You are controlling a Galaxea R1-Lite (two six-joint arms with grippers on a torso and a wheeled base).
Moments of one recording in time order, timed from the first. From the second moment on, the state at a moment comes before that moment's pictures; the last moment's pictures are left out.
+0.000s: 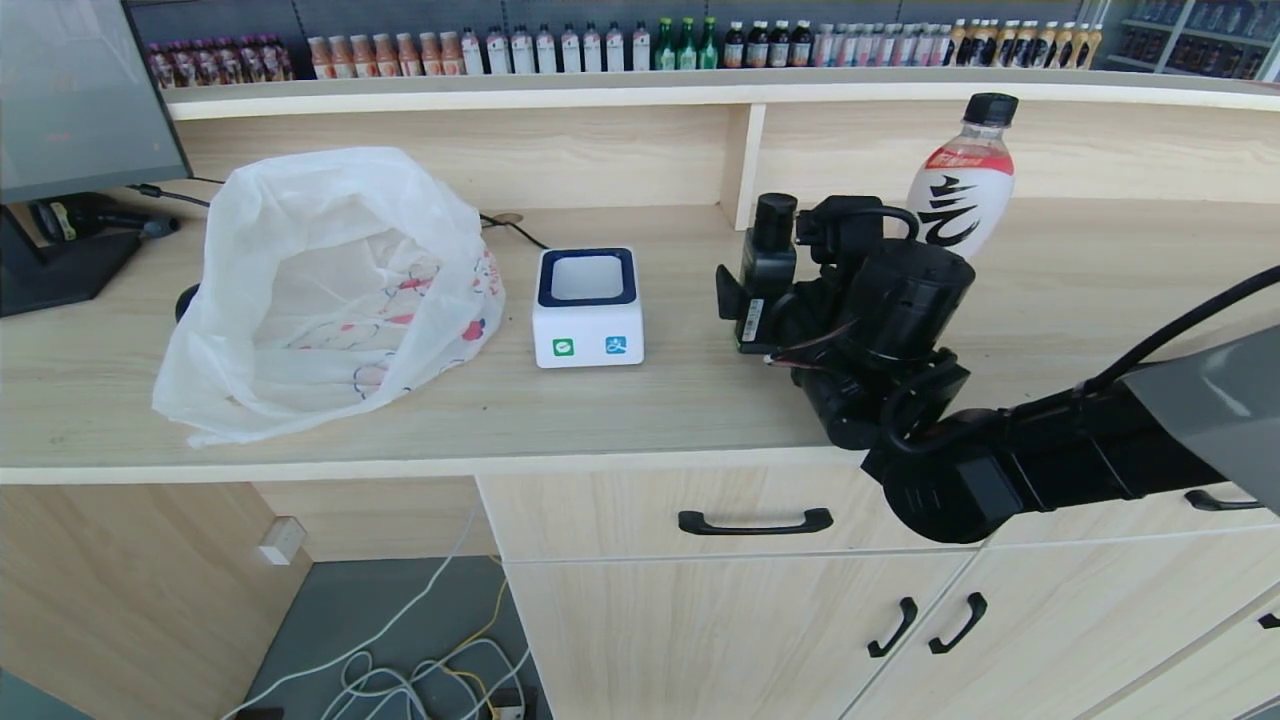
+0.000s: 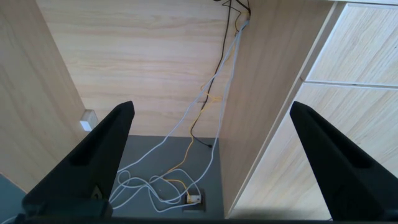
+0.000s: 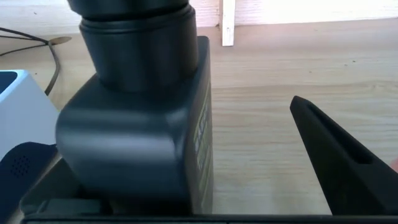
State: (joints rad) left arm 0.00 0.00 0.00 0.00 0.00 0.00; right arm 0.59 2.07 -1.22 -1.06 -0.50 -0.06
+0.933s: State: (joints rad) left arm 0.00 0.00 0.00 0.00 0.00 0.00; right arm 0.65 2.07 -1.21 -1.20 -0.45 -0.15
